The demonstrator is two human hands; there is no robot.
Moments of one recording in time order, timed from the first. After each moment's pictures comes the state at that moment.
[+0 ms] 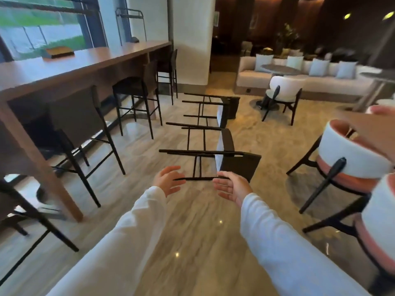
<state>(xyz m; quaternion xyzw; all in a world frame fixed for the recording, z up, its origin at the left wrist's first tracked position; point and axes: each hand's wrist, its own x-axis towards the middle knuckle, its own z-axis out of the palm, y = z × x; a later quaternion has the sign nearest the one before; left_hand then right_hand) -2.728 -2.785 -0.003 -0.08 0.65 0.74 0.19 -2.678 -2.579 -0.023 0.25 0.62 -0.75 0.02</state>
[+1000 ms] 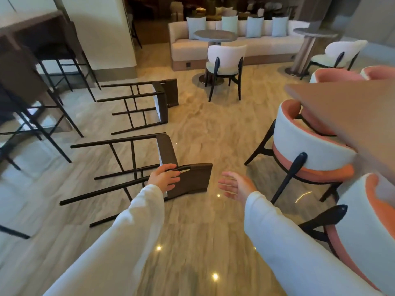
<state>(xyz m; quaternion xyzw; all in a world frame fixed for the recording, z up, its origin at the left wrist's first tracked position) -3.086 -2.337 -0.055 -0.01 0.69 0.65 0.32 -2.953 -2.145 -0.081 0.40 0.53 -0.75 -0.05</state>
